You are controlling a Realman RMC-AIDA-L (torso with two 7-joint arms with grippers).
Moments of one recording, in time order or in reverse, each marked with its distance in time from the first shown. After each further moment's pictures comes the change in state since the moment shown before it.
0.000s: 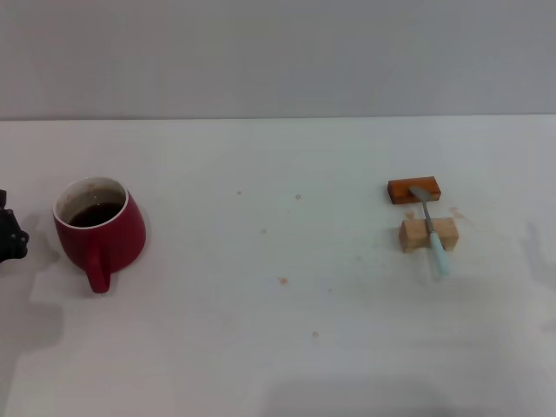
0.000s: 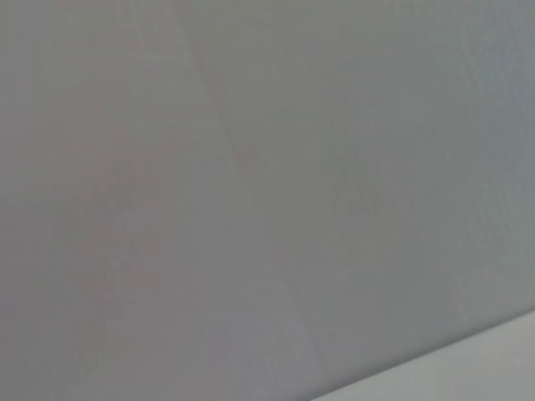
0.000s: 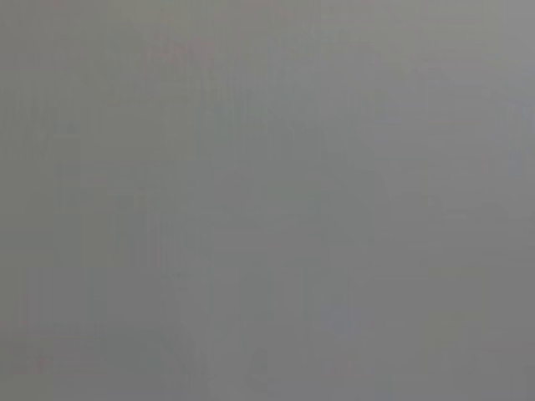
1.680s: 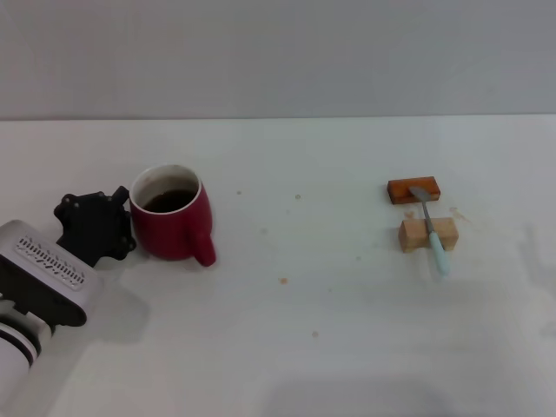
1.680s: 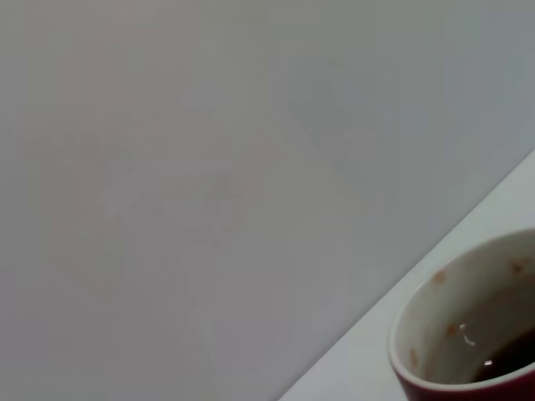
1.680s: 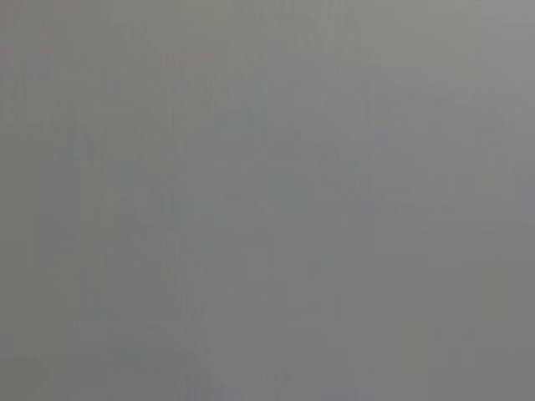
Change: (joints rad) left arm -0.129 -0.007 0.279 0.006 0.004 -0.105 0.164; right arm -0.003 -0.002 -0.025 0.000 -0.002 -0.041 0.001
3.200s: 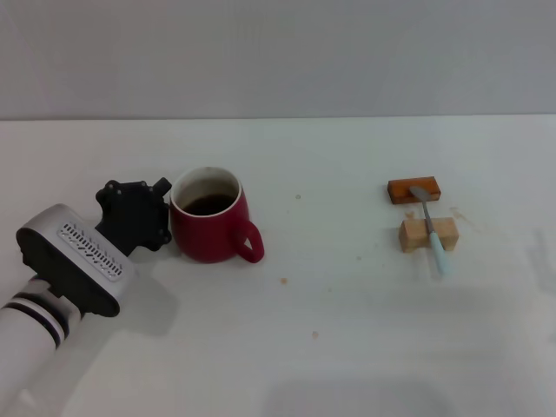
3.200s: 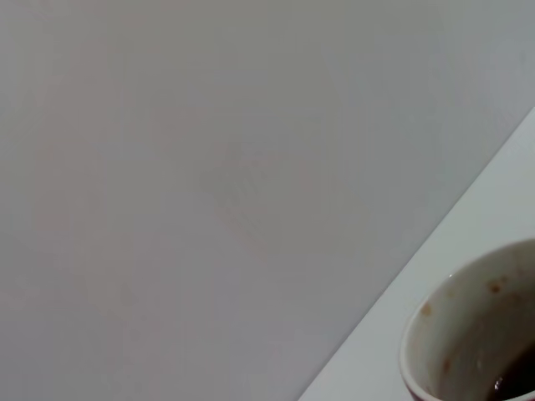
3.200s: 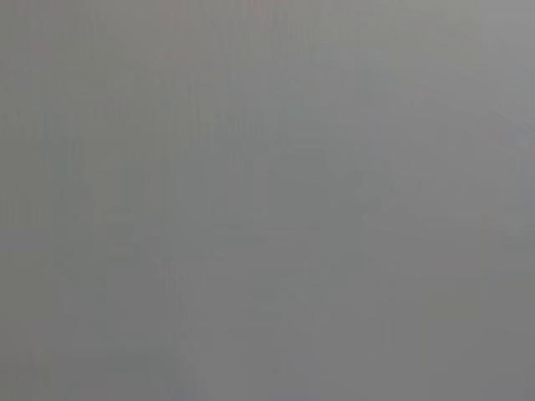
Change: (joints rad) left arm -0.066 0.001 0.068 -0.010 0.024 -0.031 0.004; right arm -0.017 -0.002 -0.002 -0.012 0.001 -0.036 0.000
